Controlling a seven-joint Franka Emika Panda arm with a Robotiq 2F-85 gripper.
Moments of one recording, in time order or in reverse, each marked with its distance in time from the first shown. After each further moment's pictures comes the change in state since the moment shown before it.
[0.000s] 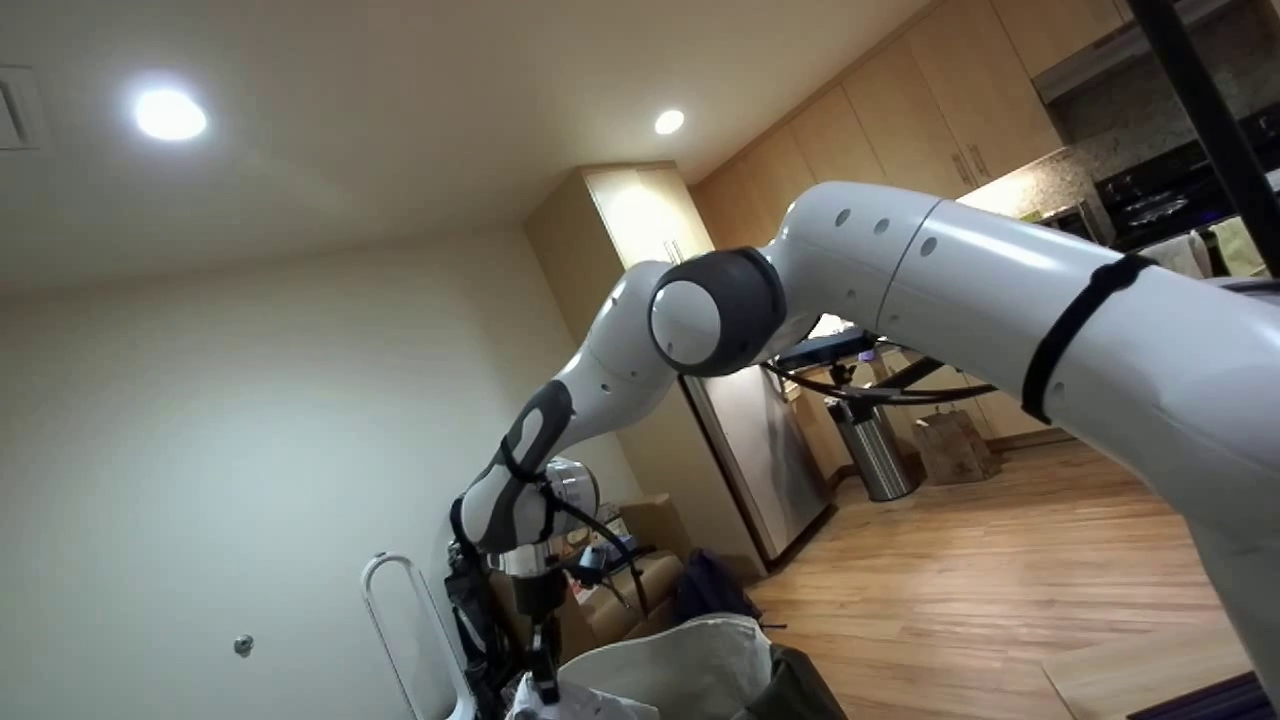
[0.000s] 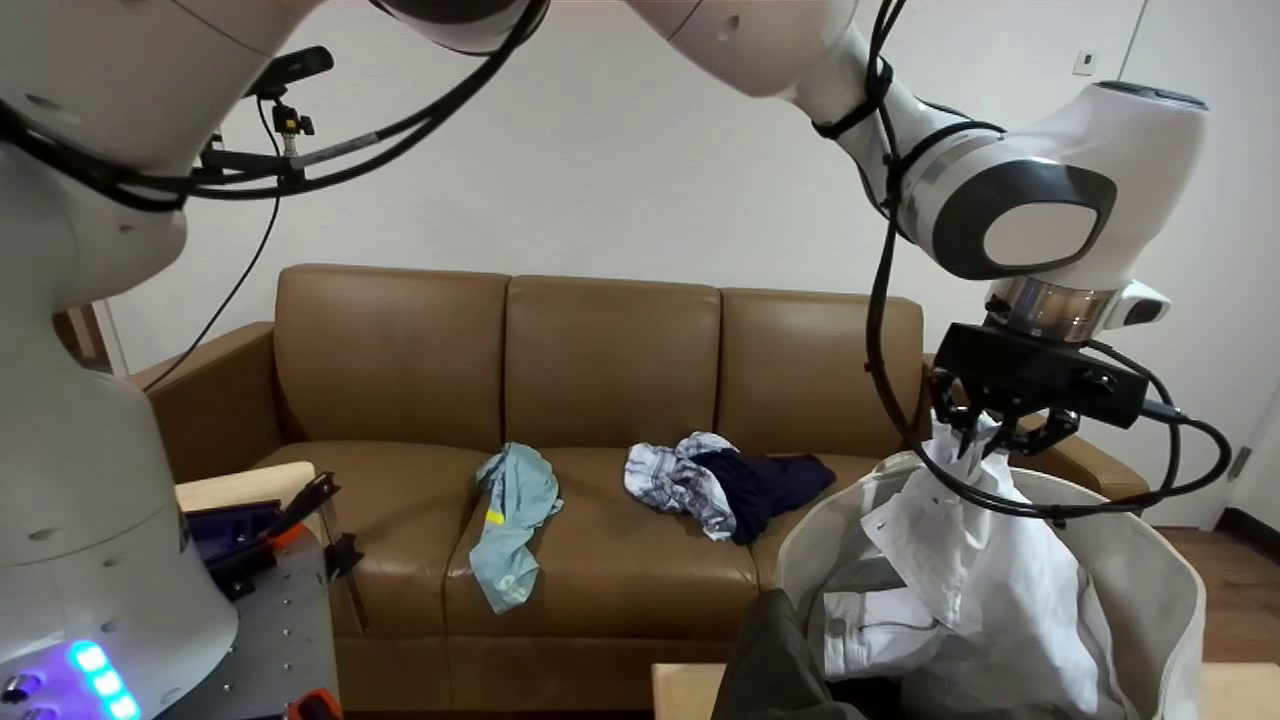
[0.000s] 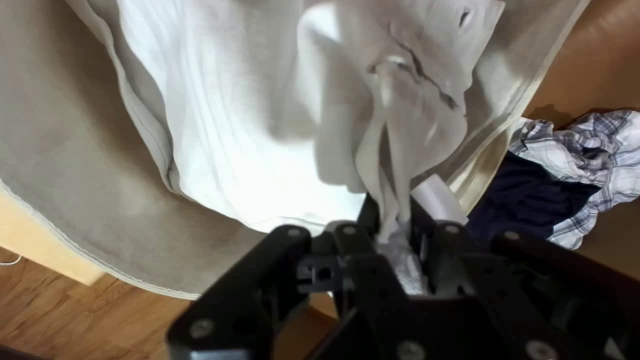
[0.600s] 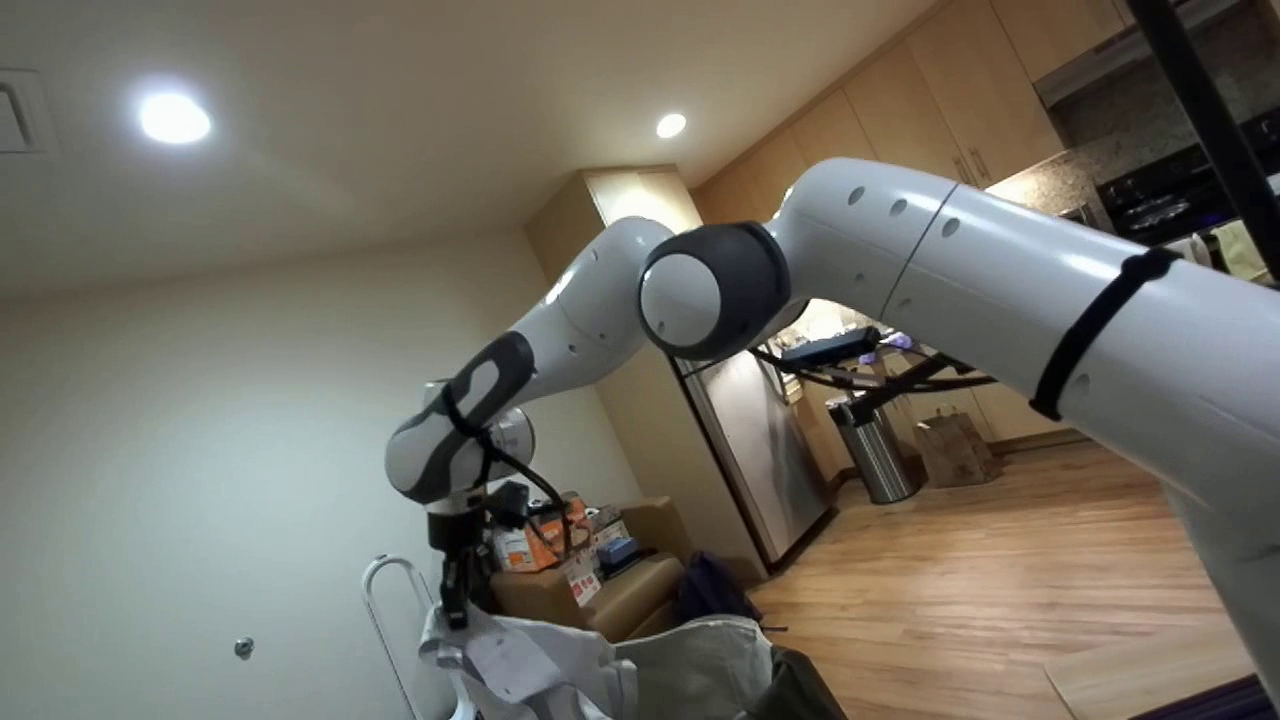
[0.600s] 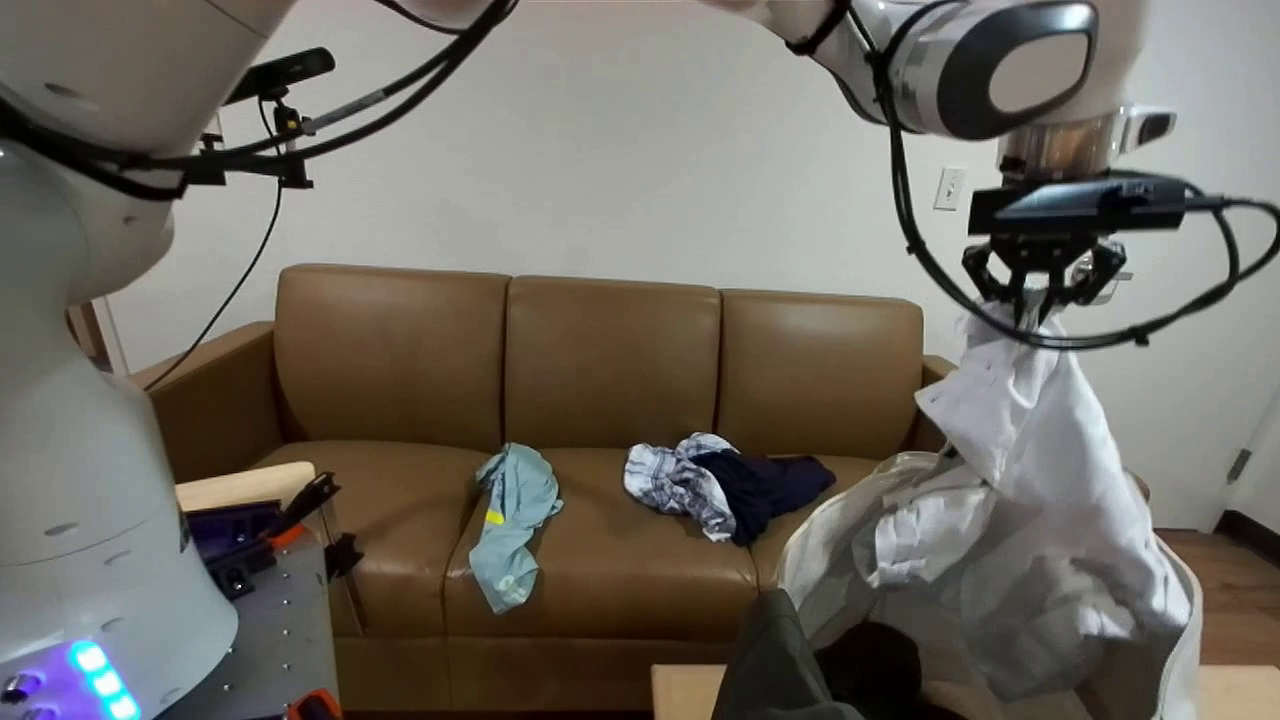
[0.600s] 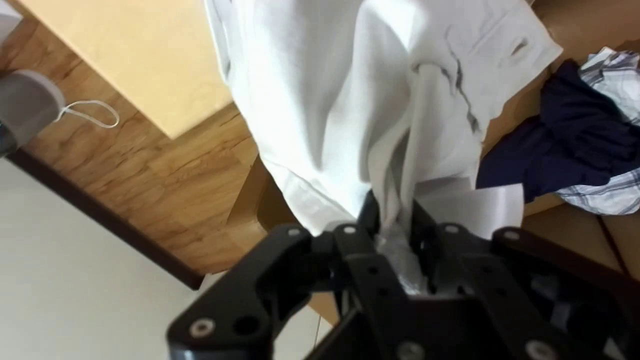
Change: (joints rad) arm 0.127 -0.079 -0.056 0.149 -0.098 0.050 0.037
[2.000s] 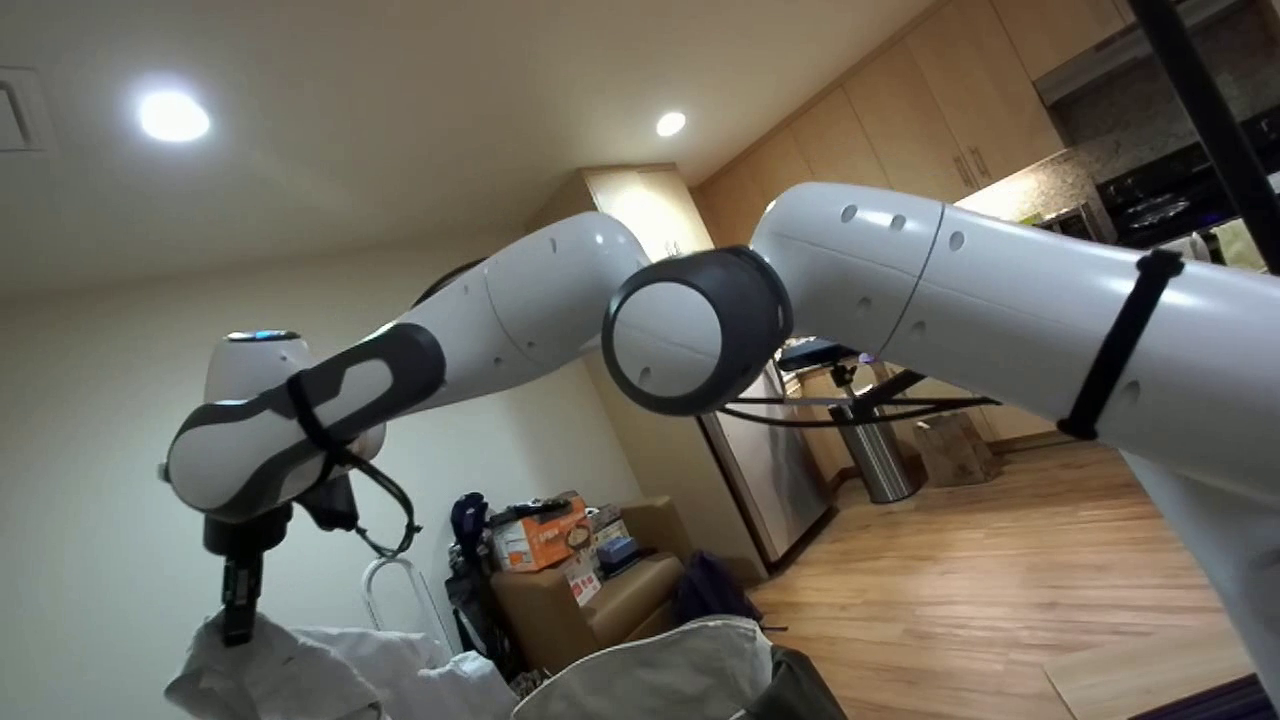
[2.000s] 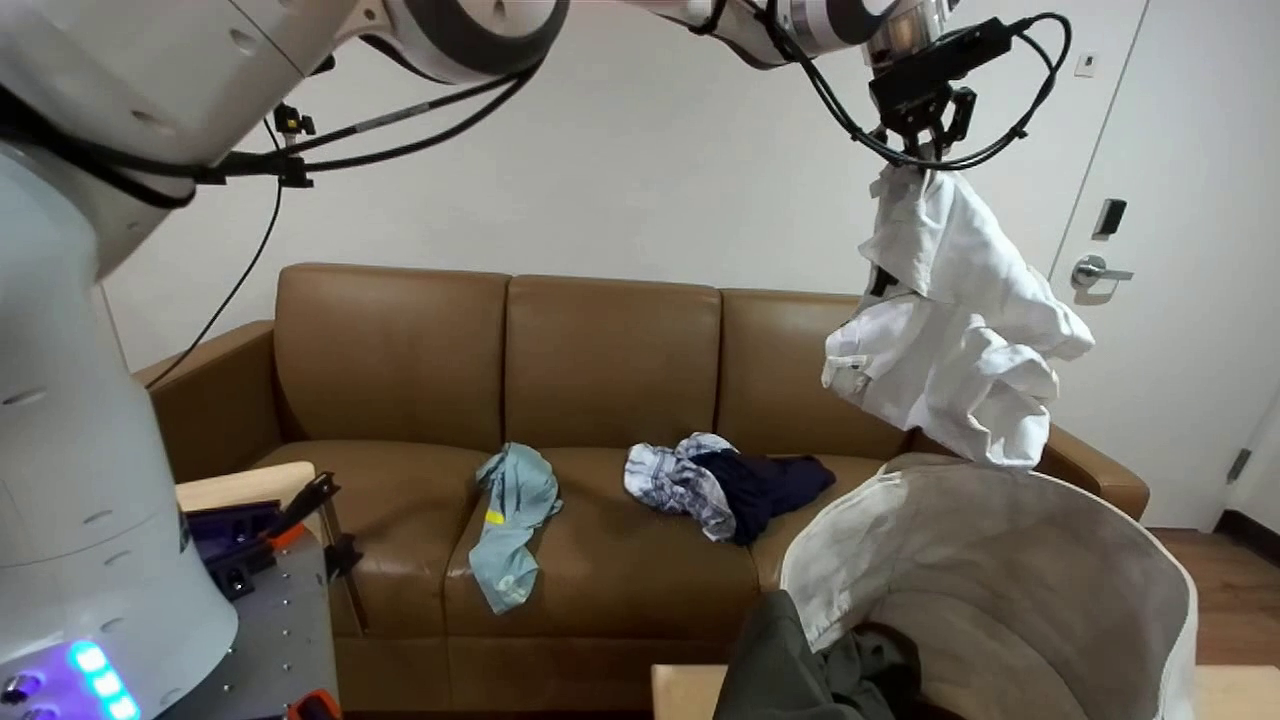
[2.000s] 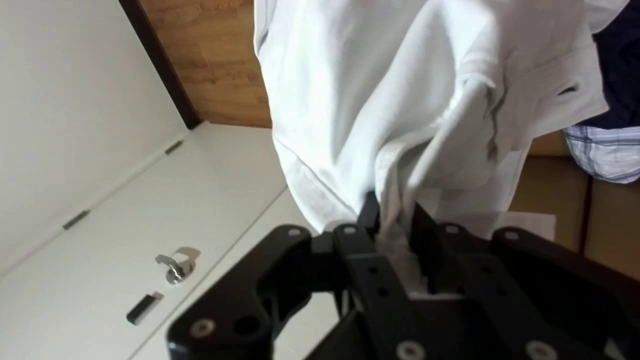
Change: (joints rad) arm 0.290 0.104 0.017 0.388 -0.238 -0.003 -0.006
